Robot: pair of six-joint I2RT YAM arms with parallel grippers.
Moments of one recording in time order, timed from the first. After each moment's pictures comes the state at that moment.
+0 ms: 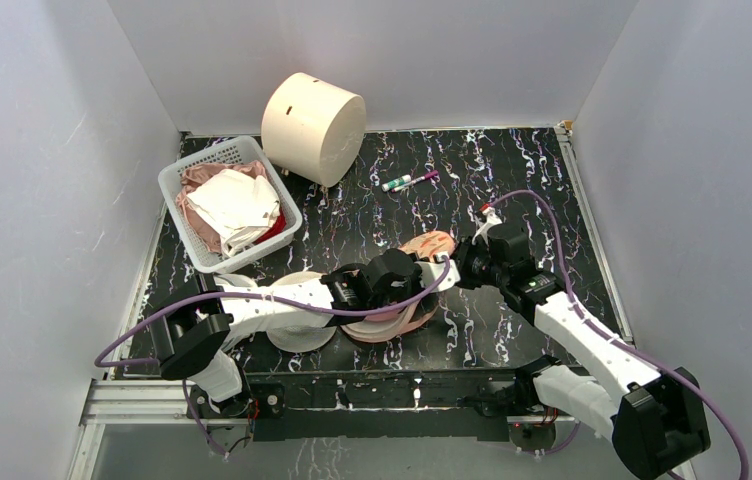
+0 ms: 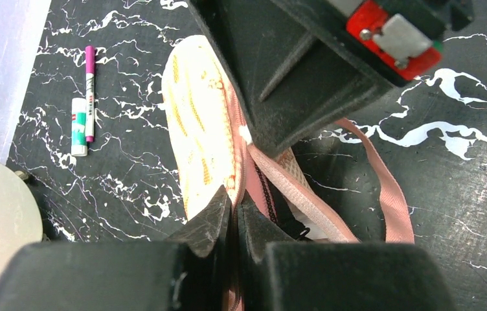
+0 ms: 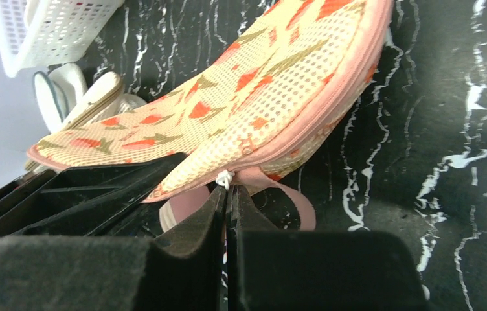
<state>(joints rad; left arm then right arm) -1.14 1.58 0.96 0.10 -0.22 0.45 0.39 0.97 0.56 -0.19 -0.33 0.66</state>
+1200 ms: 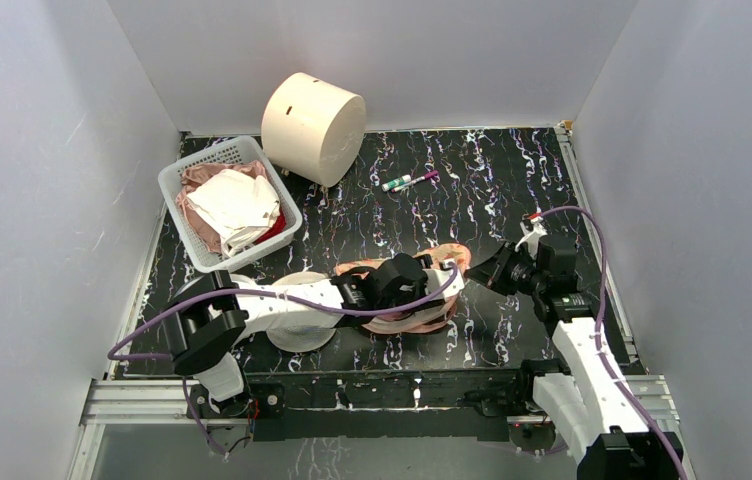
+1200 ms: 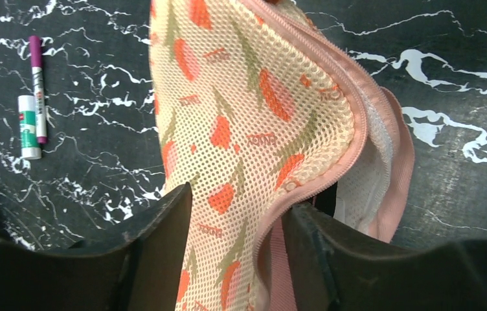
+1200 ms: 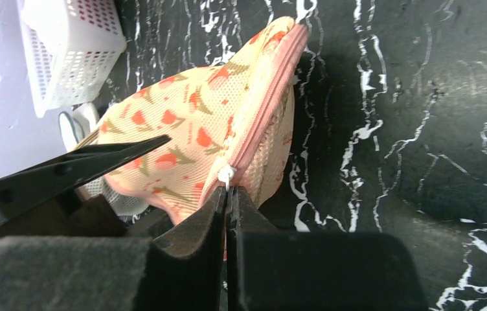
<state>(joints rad) -1.16 1.64 0.98 0.07 -0.19 0.42 0.01 0.78 0.48 -0.31 -0.56 0.56</state>
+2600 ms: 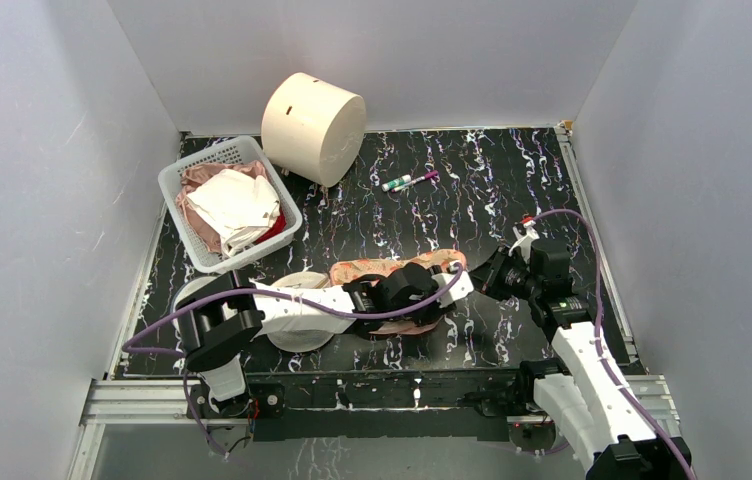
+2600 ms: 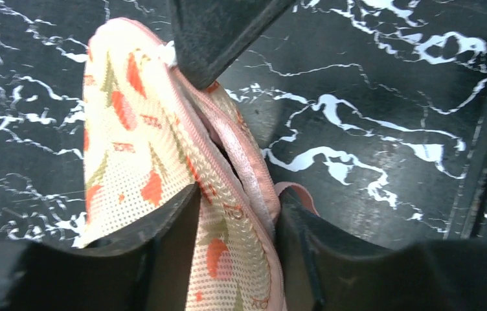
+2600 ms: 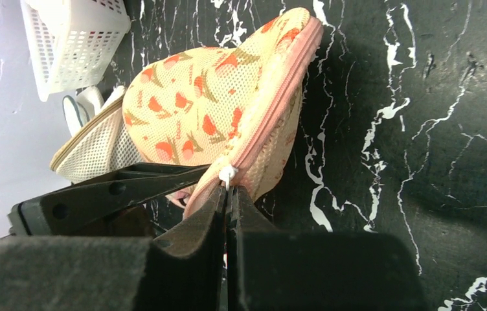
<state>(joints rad) -1.20 1.71 0.99 0.13 -0.08 0.21 0.09 0.73 0.47 -0.35 -0.54 0.62</state>
